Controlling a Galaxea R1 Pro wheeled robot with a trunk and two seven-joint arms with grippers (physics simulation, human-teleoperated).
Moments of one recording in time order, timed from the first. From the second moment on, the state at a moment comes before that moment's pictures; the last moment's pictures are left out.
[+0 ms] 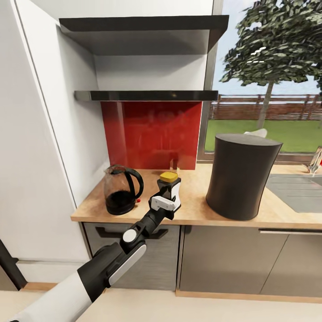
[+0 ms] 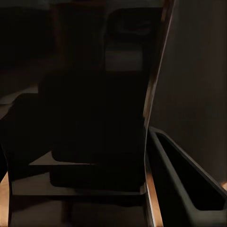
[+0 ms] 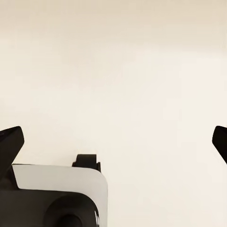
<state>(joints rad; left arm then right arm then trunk) -0.70 0.04 -0.84 -1.18 0.50 -0.12 0.12 -0.09 -0.09 0.02 -0.19 0.01 -0.23 0.00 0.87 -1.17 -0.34</state>
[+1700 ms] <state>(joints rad) -0.70 0.04 -0.84 -1.18 0.51 -0.12 0.12 -0.09 -0.09 0.02 -0.19 0.01 -0.23 0.00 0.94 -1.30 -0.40</state>
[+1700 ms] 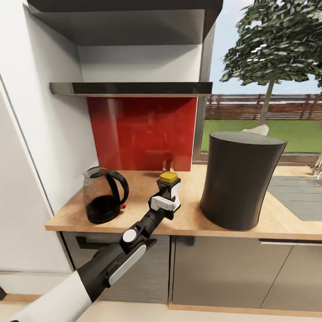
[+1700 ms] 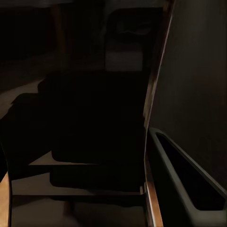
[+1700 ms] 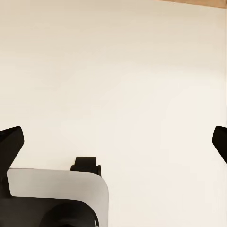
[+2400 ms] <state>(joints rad) -0.70 0.04 -0.84 -1.14 0.51 -0.12 0.12 -0.09 -0.09 0.02 -0.19 0.01 -0.23 0.00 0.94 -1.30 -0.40</state>
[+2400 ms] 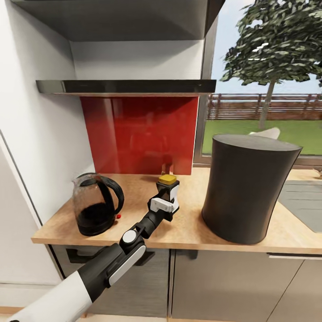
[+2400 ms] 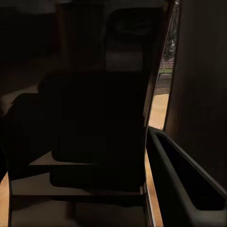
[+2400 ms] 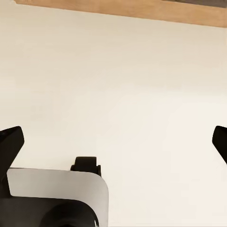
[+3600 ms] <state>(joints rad) -0.70 0.00 -0.84 -1.10 0.51 -0.12 0.12 -0.09 -0.09 0.02 -0.19 0.01 -0.23 0.00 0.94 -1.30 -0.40</state>
